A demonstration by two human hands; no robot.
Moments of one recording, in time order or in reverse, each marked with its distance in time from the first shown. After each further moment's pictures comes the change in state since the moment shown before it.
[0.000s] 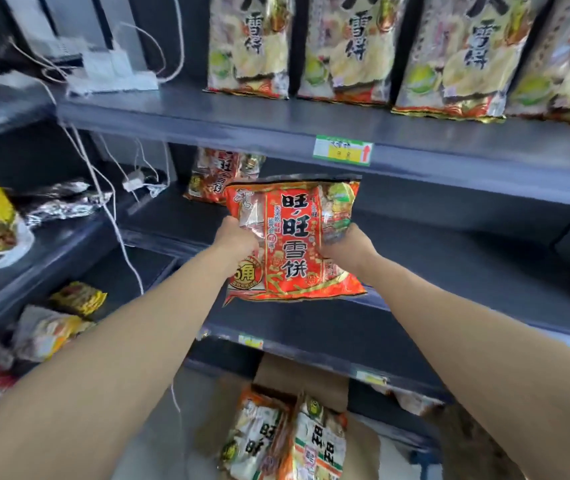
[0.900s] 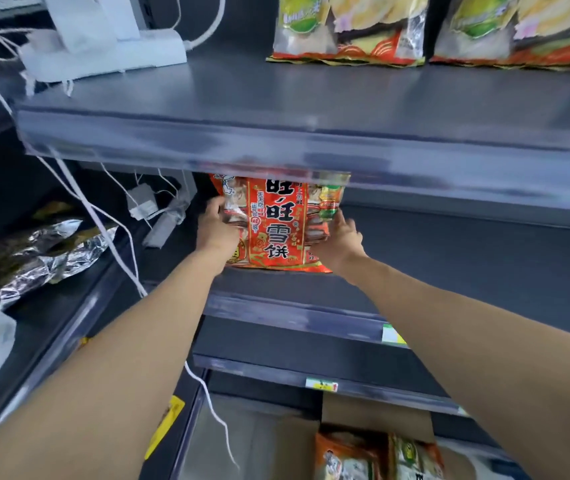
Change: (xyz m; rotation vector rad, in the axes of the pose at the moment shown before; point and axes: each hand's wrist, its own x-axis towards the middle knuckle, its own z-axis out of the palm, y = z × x) left_hand 0.321 -0.044 -0.135 0.065 0.060 0.168; right_hand 0.183 -0.165 0.197 -0.164 0.055 0.135
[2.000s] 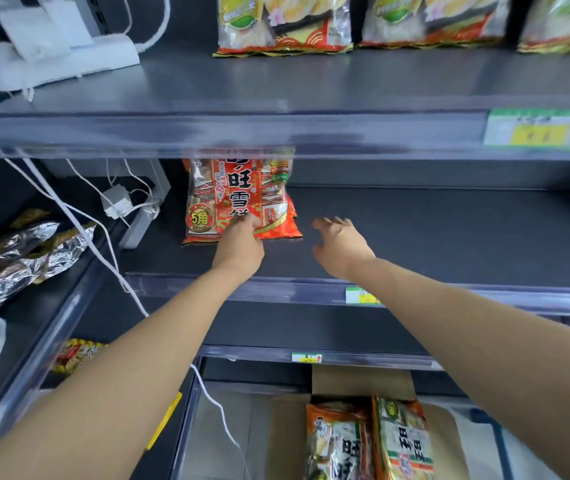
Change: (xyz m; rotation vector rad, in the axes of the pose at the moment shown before) left_hand -0.106 0.026 0.035 0.505 -0.208 0.371; right_hand -0.062 0.064 -0.035 -0.305 0.042 -0.251
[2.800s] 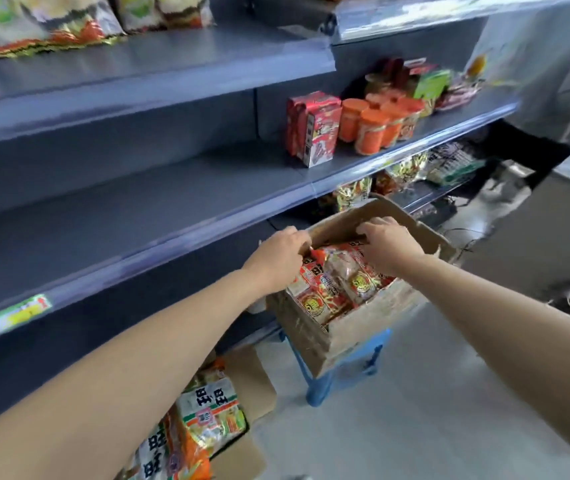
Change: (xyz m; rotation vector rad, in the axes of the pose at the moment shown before) left_hand -0.292 0.468 0.285 0.089 -0.624 0.900; right_hand -0.461 0.459 -0.181 -0.265 0.135 0.661
